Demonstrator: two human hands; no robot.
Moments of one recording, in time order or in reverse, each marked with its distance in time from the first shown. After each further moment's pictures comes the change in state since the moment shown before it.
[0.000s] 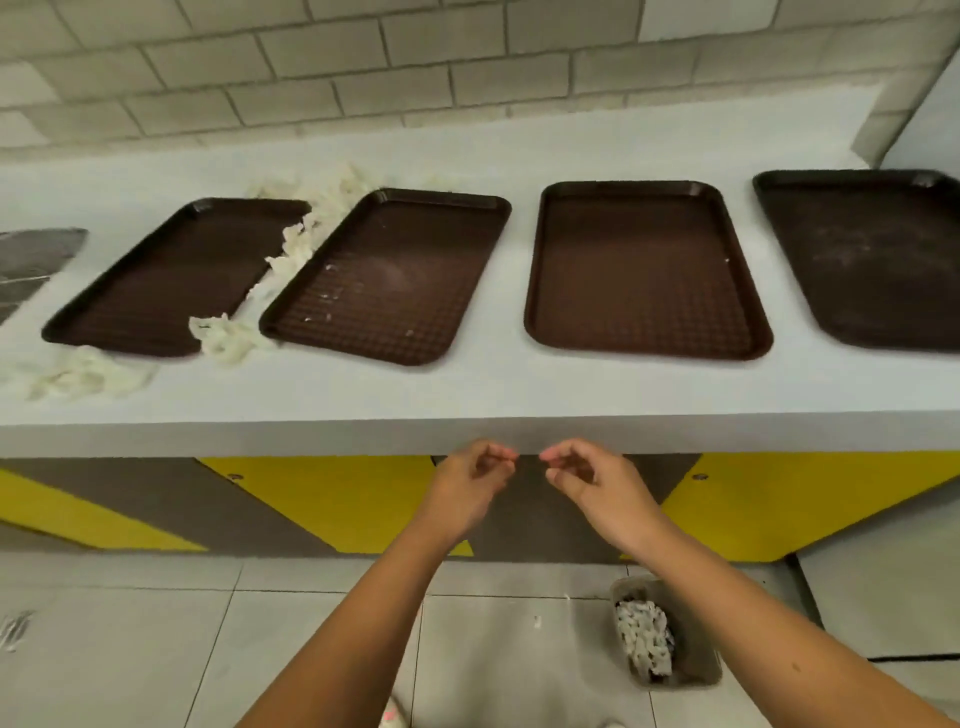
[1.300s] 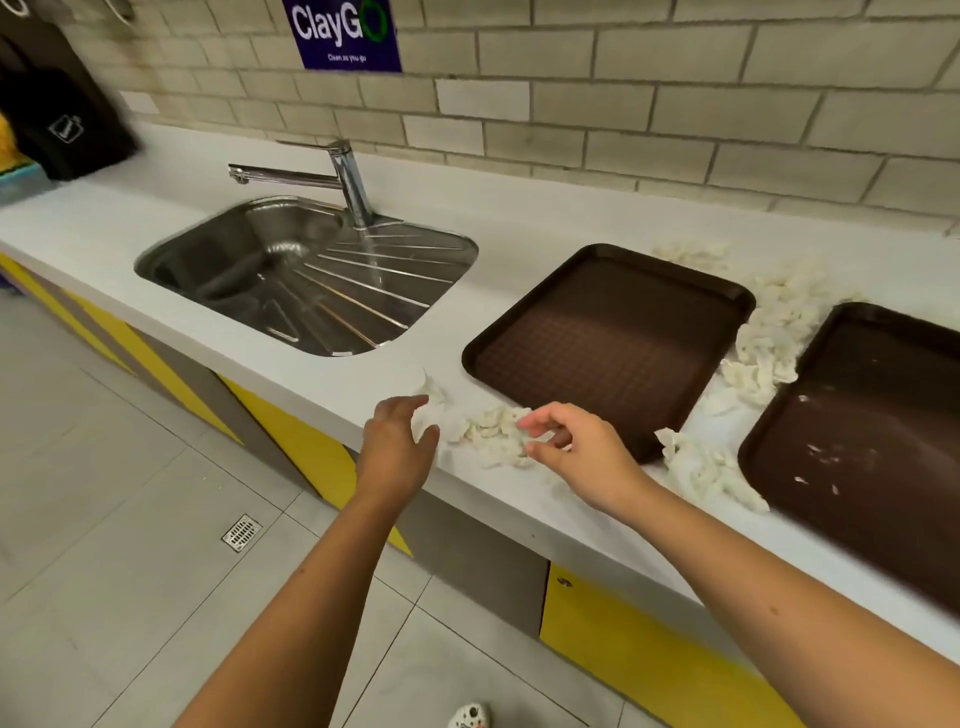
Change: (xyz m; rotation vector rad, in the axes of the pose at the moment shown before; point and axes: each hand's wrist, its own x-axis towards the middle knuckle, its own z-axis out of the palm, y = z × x) left_hand 0.021 -0.186 -0.580 0.425 0.802 -0.192; right_hand 0.248 -0.323 0.454 -0.106 -0.412 -0.416
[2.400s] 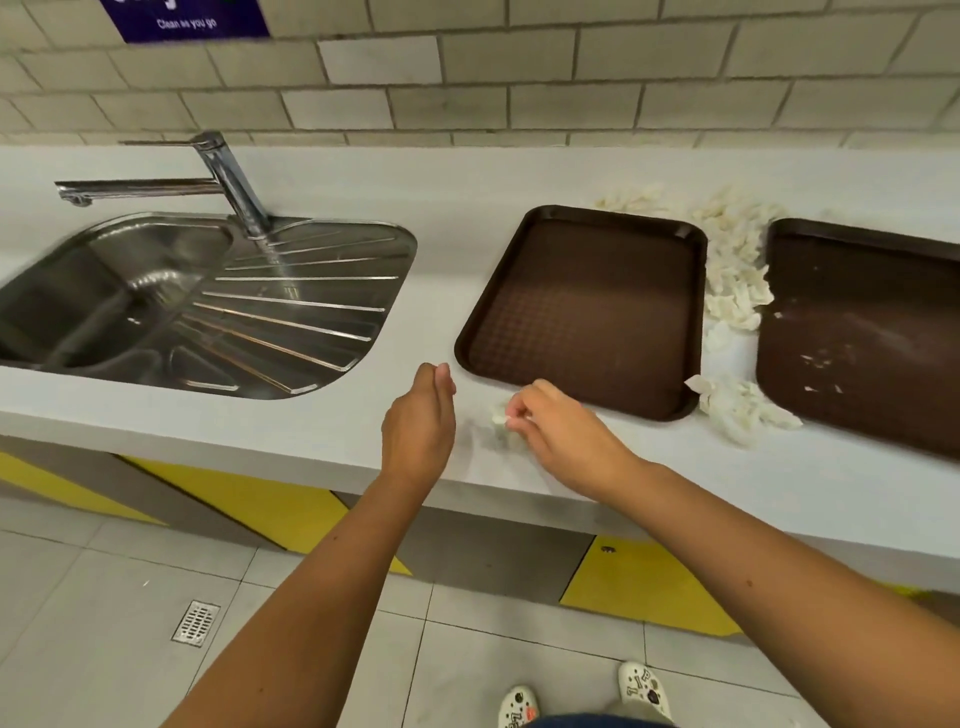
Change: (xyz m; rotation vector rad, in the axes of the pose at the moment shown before) left_hand 0.078 -0.013 0.000 -0.048 -0.078 0.361; right_hand 0.040 -0.027 0.075 -0.463 0.133 -0.011
